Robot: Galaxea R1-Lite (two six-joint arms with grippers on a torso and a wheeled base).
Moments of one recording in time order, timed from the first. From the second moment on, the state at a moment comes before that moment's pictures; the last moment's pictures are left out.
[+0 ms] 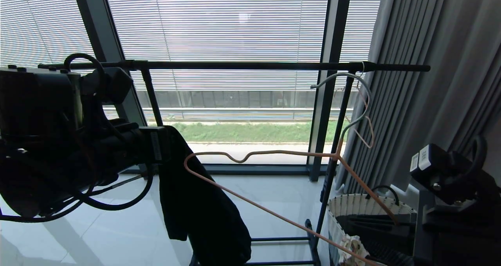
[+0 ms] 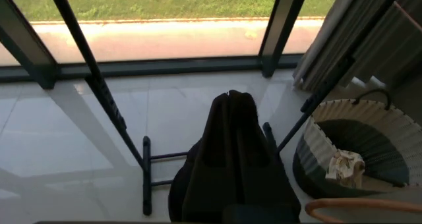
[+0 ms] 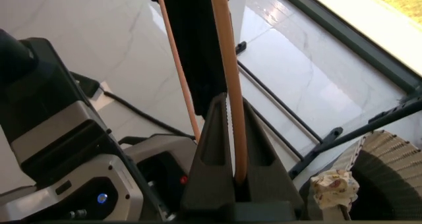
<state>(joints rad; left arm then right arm) -0.46 1.38 -0.83 -0.23 0.22 -0.13 0.95 1.24 -0.67 -0.12 0.06 0.08</state>
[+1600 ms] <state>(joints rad) -0.56 1.36 -0.83 -0.22 0.17 -0.13 0.90 1.33 -0.70 -0.16 0.05 0.08</state>
